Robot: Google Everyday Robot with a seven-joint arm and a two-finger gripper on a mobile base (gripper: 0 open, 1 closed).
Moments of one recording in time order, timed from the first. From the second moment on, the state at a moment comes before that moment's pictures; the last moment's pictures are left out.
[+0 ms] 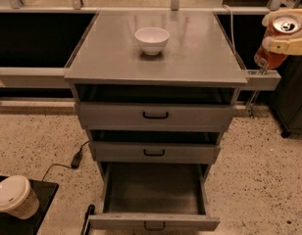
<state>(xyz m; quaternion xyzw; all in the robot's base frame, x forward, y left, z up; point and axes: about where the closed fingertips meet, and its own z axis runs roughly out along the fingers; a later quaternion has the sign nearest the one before) 0.582 -0.286 1.024 -0.53 0.53 0.29 0.59</state>
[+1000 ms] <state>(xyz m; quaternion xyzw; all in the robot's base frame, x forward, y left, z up) 0.447 -0.323 0.984 -0.58 0.54 0.14 0.59</state>
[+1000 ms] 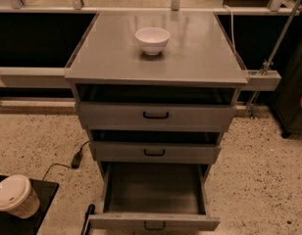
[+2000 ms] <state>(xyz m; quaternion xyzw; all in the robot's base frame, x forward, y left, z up) 0.433 -0.337 0.932 -0.55 0.58 0.18 0.57</state>
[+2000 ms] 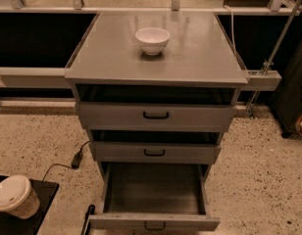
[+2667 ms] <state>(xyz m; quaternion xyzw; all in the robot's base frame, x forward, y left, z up) 0.435 -0.307 0.764 -0.51 0.61 0.24 0.56</state>
